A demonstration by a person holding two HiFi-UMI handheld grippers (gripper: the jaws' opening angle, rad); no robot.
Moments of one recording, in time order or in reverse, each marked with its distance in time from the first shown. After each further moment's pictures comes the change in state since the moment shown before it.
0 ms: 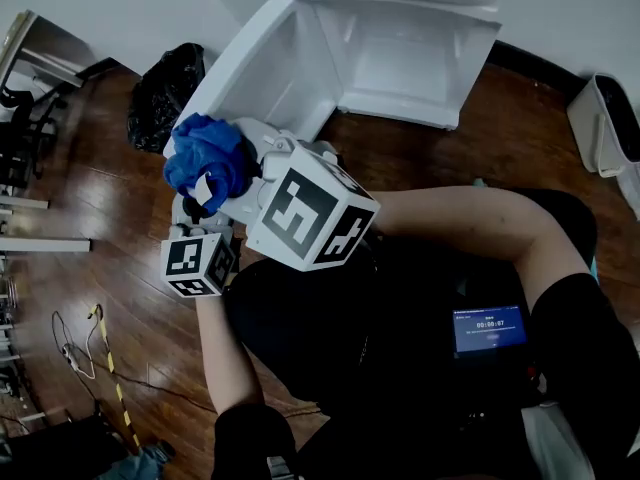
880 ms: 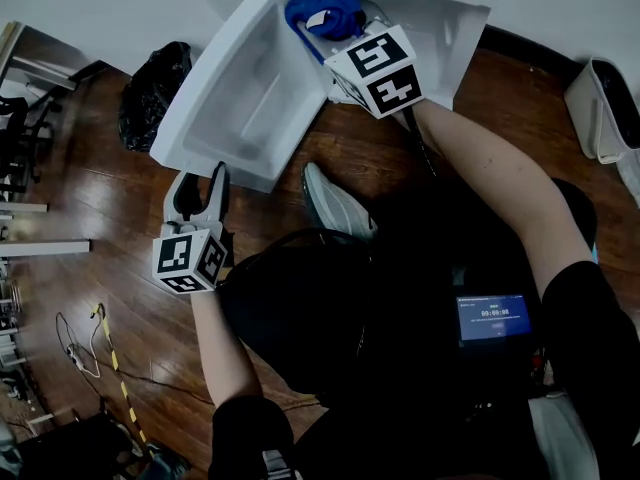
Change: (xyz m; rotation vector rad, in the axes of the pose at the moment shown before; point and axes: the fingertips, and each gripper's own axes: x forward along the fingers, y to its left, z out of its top) left arm 0.002 0.001 0.003 -0.014 -0.005 0.001; right arm -0.113 -0.242 -0.096 0.004 0.130 -0.637
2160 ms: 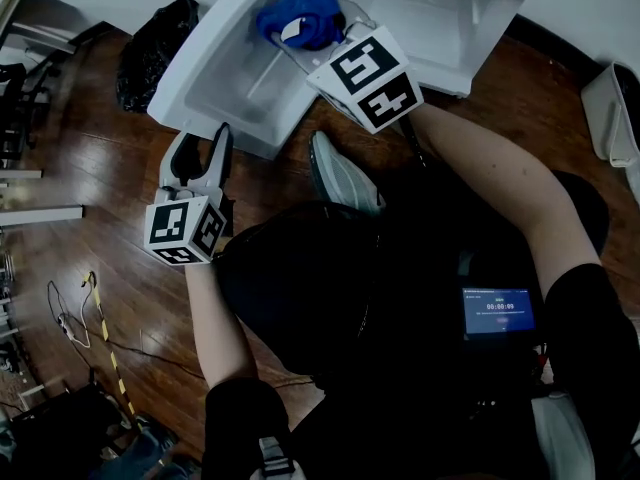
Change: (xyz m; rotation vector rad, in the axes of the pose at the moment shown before) left arm 0.003 0.000 0.002 -0.010 -0.019 -0.008; right arm 0.002 0.099 -0.003 0.008 0.006 0.212
